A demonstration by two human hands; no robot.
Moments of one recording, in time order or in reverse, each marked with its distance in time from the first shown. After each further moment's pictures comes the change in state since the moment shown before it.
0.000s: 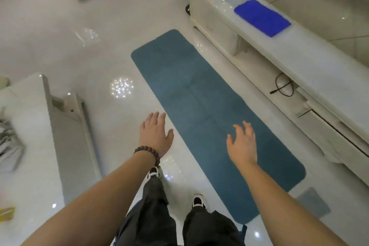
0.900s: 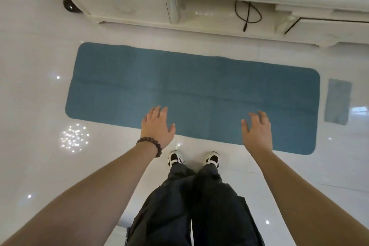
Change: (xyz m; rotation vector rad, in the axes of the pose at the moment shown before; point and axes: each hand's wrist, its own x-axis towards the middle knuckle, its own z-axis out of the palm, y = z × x) left_hand 0.461 -0.106 0.004 0.337 -0.390 0.771; right_hand 0.192 -0.182 0.192 0.207 0.309 0.814
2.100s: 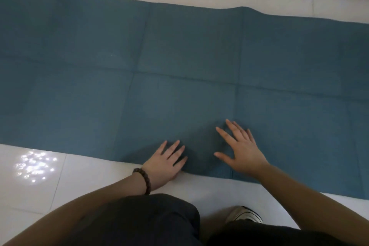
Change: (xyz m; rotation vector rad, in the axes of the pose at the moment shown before) left_hand 0.296 -0.115 0.550 0.489 0.075 0.868; right_hand 0.243 0.207 0.485 -0.378 -0.307 -0.536
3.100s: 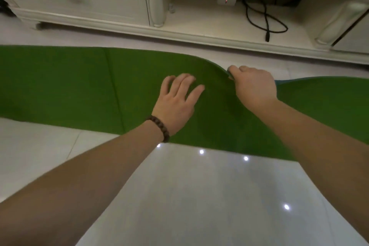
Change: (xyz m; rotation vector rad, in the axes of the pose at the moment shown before) left_hand 0.174 -0.171 -0.212 0.215 0.855 -0.366; right_hand 0.166 -0.007 -0.285 -0.517 0.679 0.044
